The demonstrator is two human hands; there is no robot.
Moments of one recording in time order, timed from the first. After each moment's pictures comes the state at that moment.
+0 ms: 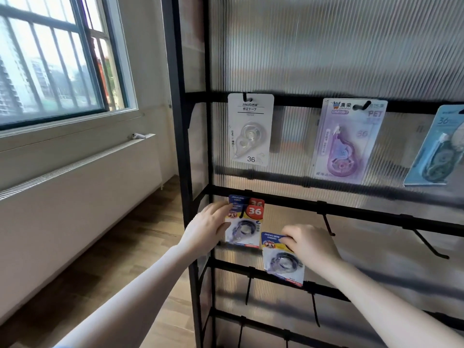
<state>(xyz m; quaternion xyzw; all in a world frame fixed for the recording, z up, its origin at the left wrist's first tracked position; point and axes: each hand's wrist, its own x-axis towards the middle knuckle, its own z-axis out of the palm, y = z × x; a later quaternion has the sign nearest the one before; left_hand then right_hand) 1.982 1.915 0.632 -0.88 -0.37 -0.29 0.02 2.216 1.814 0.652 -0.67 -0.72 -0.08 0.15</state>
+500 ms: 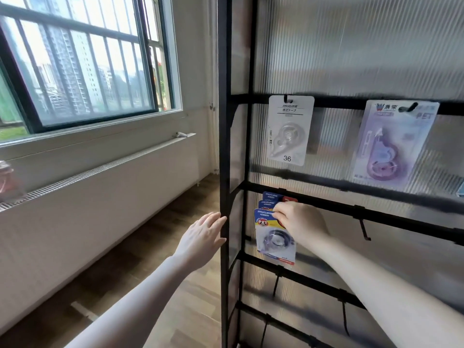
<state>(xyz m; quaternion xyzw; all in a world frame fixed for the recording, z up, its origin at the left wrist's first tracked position) 1.907 1.853 0.624 -0.83 -0.52 -0.16 0.07 2.153 1.848 0.677 -0.57 -0.78 -0.09 0.23</state>
